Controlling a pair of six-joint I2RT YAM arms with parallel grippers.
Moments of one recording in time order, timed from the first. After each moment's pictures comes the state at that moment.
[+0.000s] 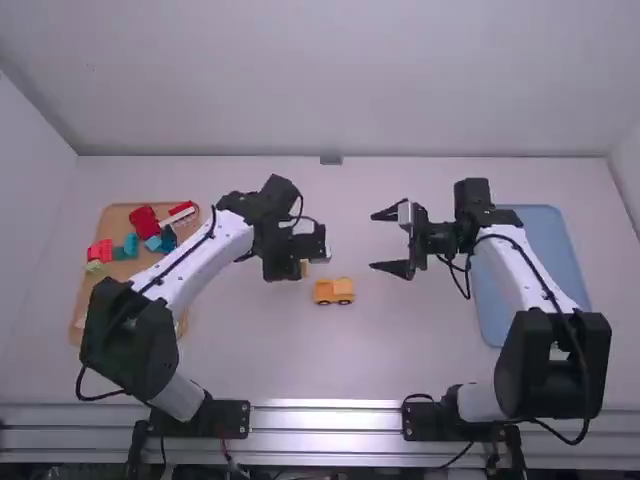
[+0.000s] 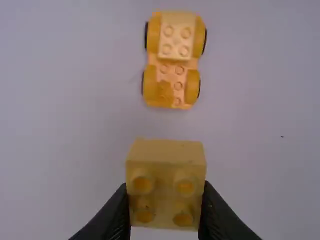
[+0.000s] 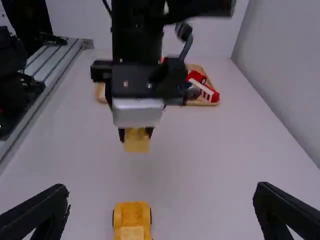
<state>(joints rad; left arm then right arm) -0.40 1.65 1.26 -0.99 0.26 0.96 0.01 1.56 1.08 -0.82 -1.33 -1.42</state>
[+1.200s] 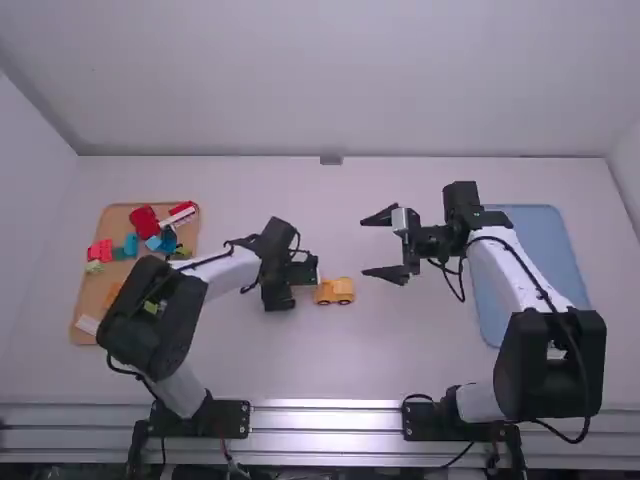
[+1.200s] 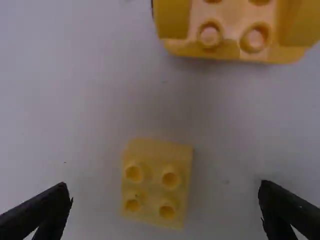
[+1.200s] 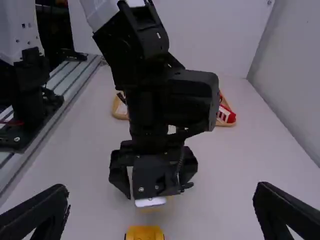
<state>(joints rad) -0.38 1.75 0.89 -0.44 0.09 0.99 0.07 1.56 1.07 -0.82 -1.39 -1.44</state>
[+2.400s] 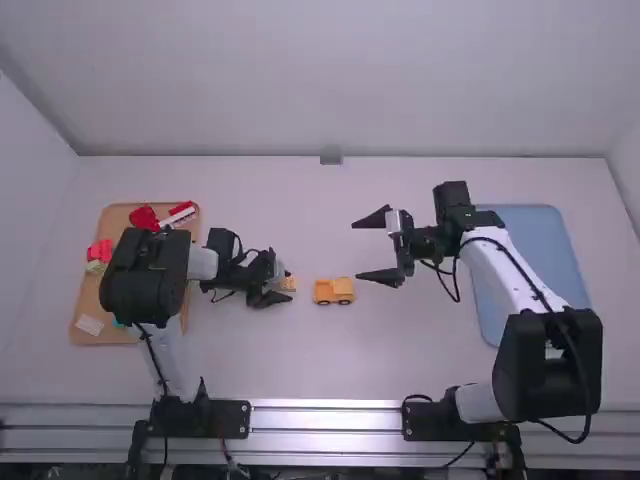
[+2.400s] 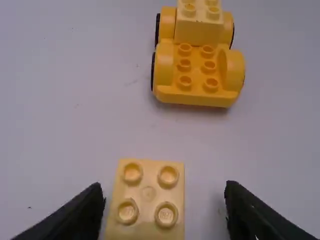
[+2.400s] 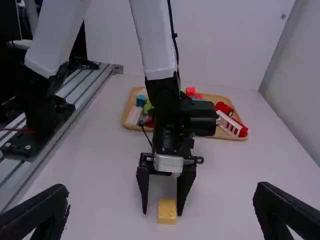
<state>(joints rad) 0.02 2.01 0.79 -0.13 1.02 1.30 0.11 1.56 1.07 -0.81 -1.42 -1.44</state>
